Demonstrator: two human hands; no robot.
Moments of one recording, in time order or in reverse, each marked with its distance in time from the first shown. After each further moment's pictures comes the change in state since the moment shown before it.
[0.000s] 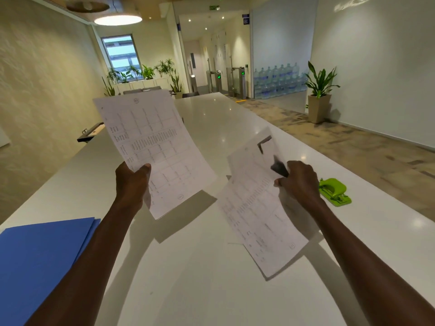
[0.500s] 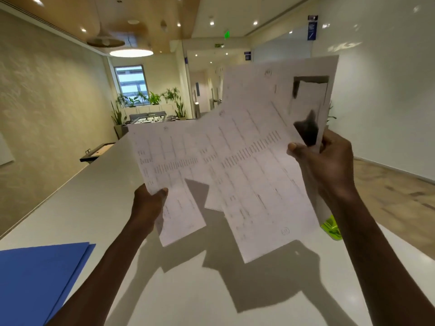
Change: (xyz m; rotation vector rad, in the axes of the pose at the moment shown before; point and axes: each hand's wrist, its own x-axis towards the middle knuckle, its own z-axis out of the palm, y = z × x) left_hand -0.004 0.010 0.031 -0.017 -0.049 -0.077; right_hand -0.014 -0.063 -0.129 0.830 0.315 -0.195
